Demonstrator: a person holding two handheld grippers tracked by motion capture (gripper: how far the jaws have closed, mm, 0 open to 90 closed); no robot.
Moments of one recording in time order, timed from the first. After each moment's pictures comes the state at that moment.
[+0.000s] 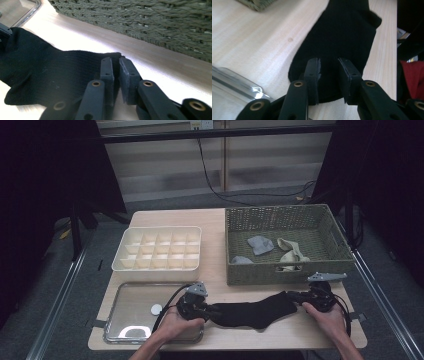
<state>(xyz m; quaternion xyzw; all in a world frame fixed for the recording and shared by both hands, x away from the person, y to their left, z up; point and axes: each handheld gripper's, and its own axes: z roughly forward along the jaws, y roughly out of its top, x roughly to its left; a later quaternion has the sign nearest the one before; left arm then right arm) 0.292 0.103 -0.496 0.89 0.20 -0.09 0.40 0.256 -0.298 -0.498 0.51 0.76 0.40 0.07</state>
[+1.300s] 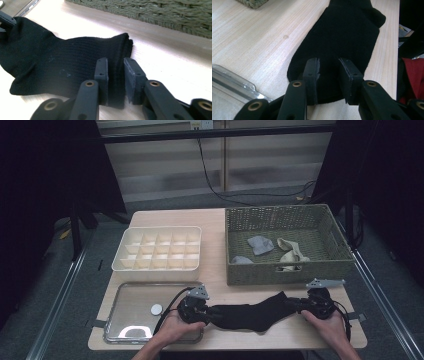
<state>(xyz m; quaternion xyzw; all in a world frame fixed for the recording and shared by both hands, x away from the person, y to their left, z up) 0.283 0.102 -0.496 0.89 0.20 -0.07 0.39 0.240 -0.291 -0.502 0.50 0.77 0.39 0.06</state>
